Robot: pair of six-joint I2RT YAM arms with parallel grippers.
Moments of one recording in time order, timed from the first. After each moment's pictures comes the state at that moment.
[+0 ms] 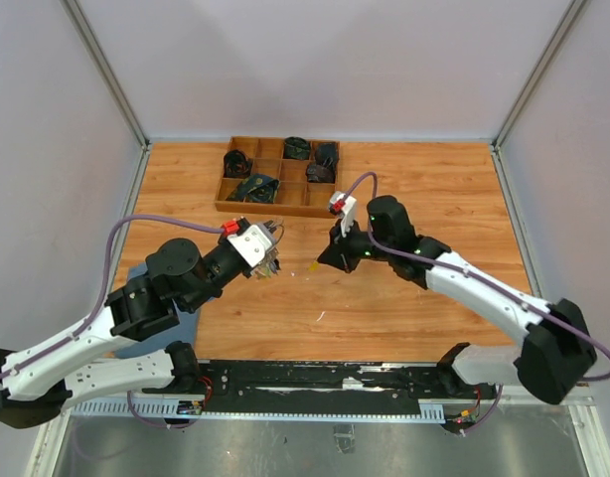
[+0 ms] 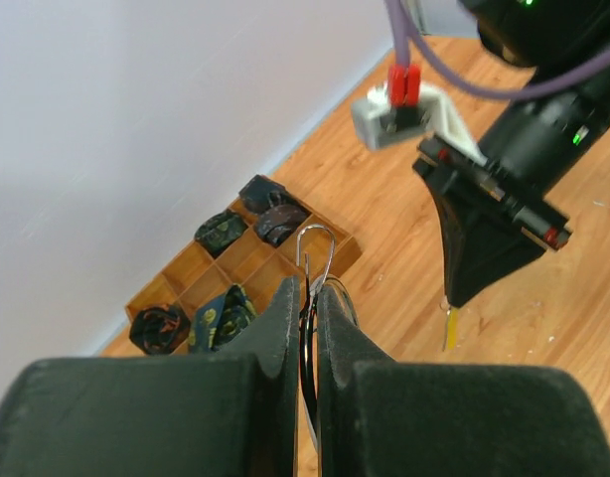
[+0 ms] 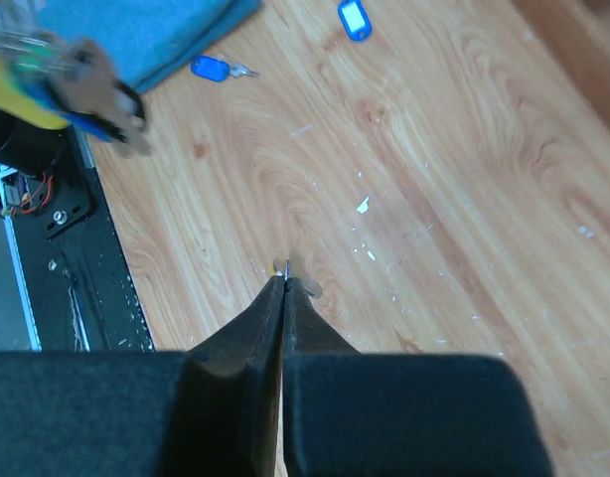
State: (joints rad) left arm -1.09 0.74 0.99 -0.26 -0.38 0.41; right arm 0.69 1.32 0.89 -0.11 -0.50 0.08
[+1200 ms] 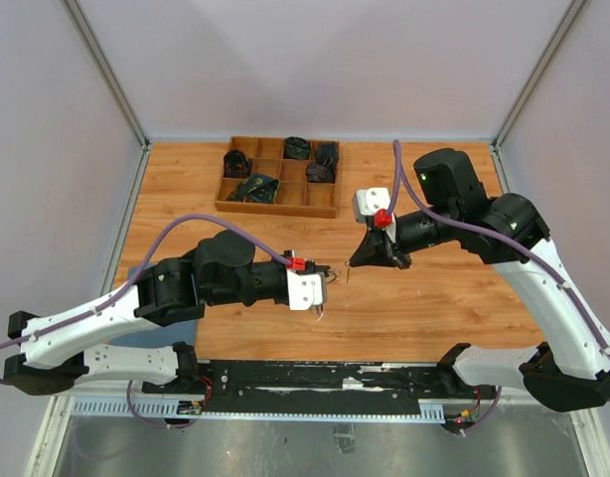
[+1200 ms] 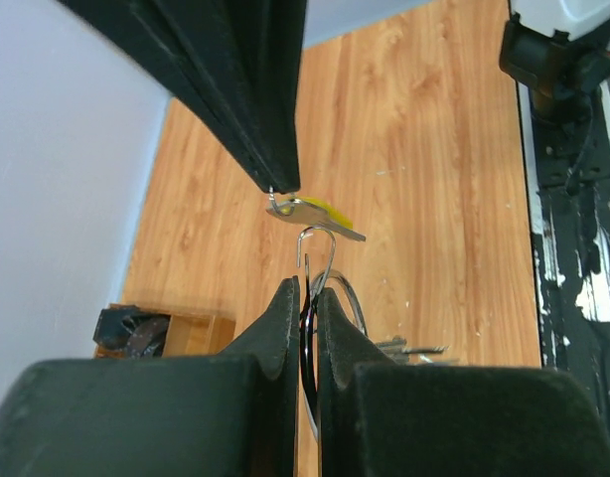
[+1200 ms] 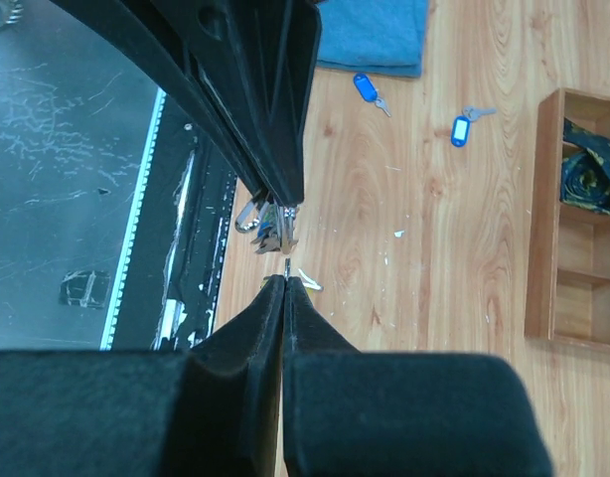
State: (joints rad) left arm -1.25 1.00 1.23 -0.48 0.03 0.55; right arm 0.70 1.21 1.71 -1.20 -0.80 -0.65
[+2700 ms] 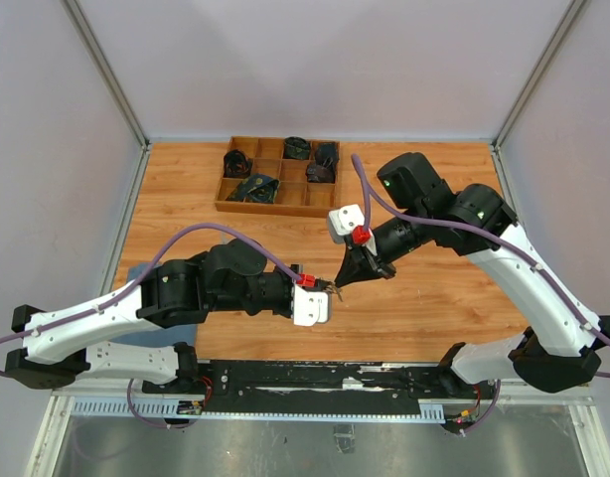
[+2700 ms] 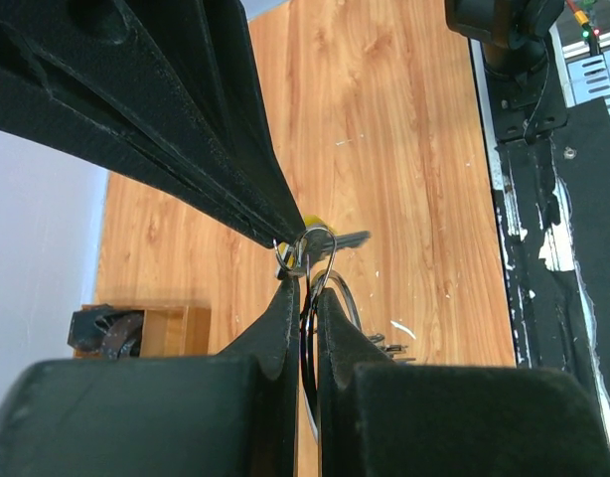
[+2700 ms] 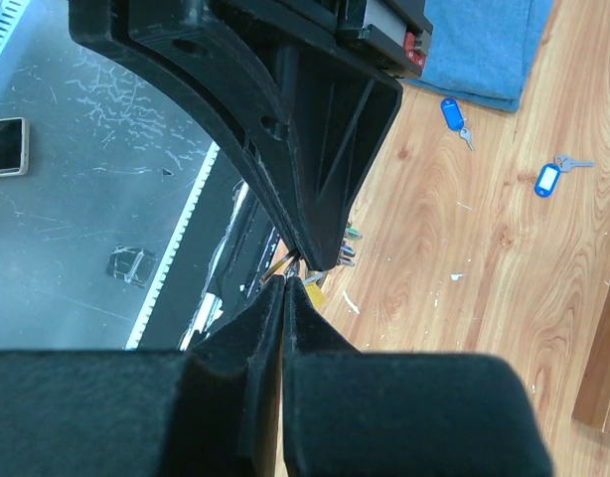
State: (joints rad) left arm -1.31 1.03 1.26 -0.61 0.02 0.58; right arm 0.83 1.33 1.79 -1.32 -0.88 -0.77
